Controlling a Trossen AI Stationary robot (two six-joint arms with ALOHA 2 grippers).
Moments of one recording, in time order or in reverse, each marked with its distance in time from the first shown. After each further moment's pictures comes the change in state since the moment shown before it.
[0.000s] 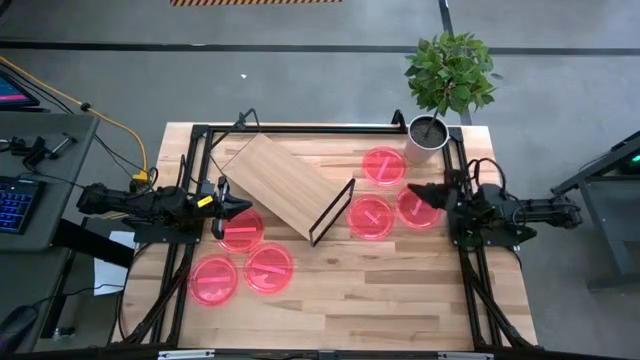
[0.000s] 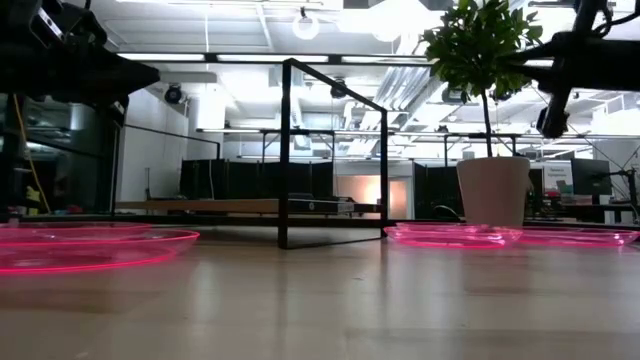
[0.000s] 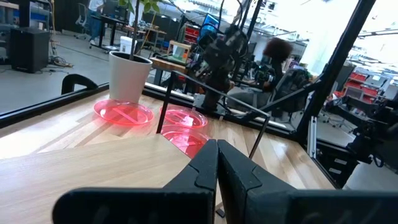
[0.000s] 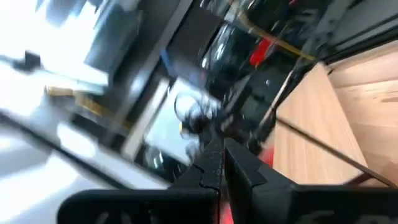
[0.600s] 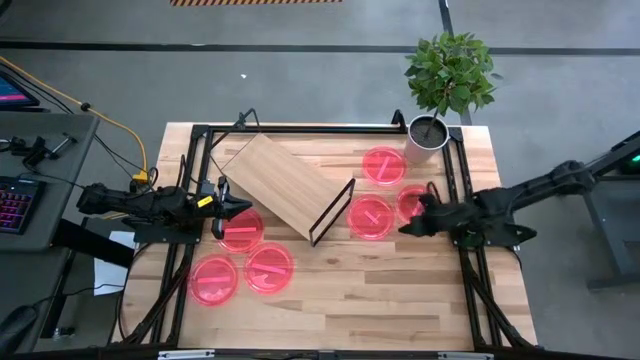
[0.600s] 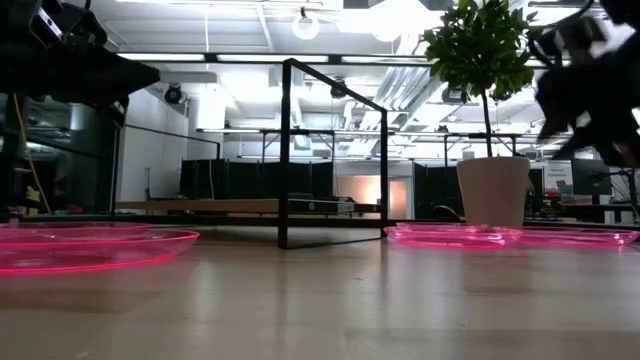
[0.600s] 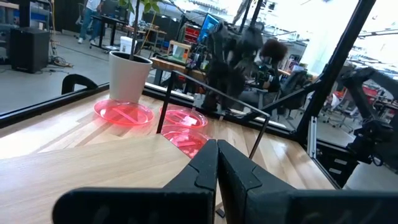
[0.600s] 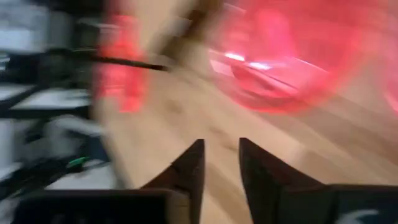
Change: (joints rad) left arm 0.000 0.000 0.000 0.000 0.000 0.000; right arm 0.273 0.614 0.315 -0.682 -0.099 0.469
